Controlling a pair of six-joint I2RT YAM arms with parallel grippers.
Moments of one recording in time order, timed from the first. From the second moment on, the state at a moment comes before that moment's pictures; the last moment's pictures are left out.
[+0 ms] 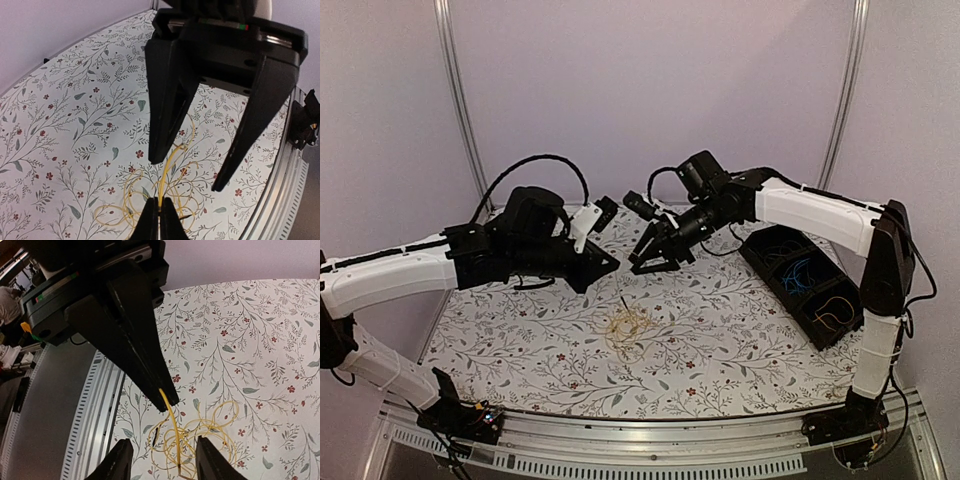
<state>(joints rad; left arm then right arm) -0.91 1.32 1.06 -0.31 0.06 -0.12 0.77 1.94 1.75 -0.69 -0.91 -0.43</state>
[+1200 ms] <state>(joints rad) -0.76 1.83 0.83 0.50 -0.17 -0.46 0.24 1.60 2.19 -0.82 -1.18 -0.39</state>
